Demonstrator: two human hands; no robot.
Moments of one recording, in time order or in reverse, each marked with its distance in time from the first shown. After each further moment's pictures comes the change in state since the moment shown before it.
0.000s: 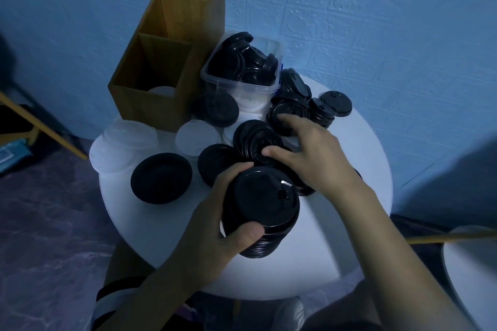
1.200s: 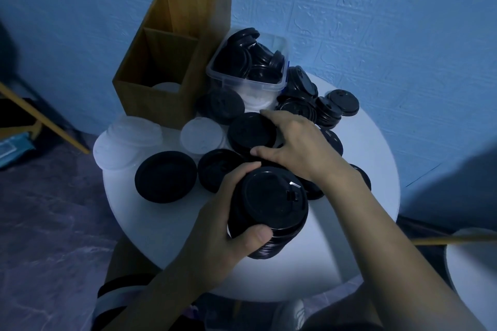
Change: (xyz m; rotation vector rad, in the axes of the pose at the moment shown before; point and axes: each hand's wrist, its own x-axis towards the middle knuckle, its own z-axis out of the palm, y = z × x) left_hand -0.001 -0.007 0.003 -0.003 -0.001 -0.014; right_hand 0.035 -0.003 0.023 -0.089 -0.101 -0.173
